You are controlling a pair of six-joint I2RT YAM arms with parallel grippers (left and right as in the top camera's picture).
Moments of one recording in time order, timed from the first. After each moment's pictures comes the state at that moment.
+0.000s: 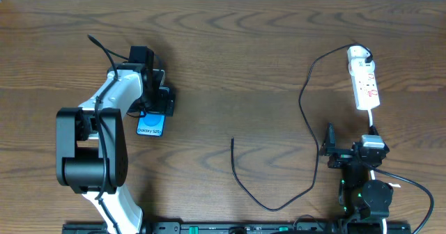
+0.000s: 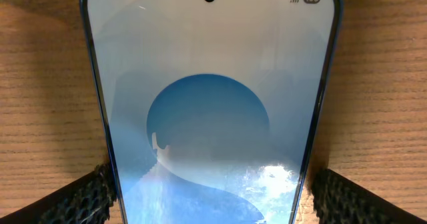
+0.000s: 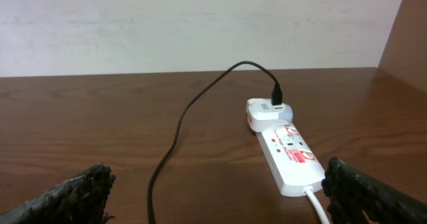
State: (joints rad) left arm -0.03 1.94 1.20 -0.76 0.02 0.06; right arm -0.01 0.01 0.01 -0.07 0.06 0.02
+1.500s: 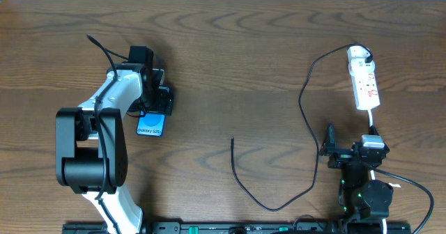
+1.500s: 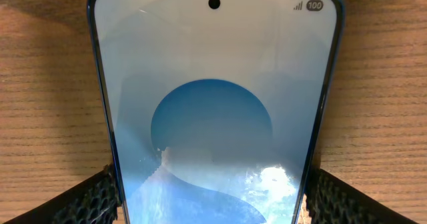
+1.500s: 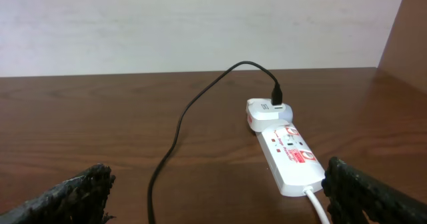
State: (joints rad) left arm -0.03 1.94 1.20 -0.75 0.02 0.06; right arm -0.01 0.01 0.01 -0.07 0.06 0.02
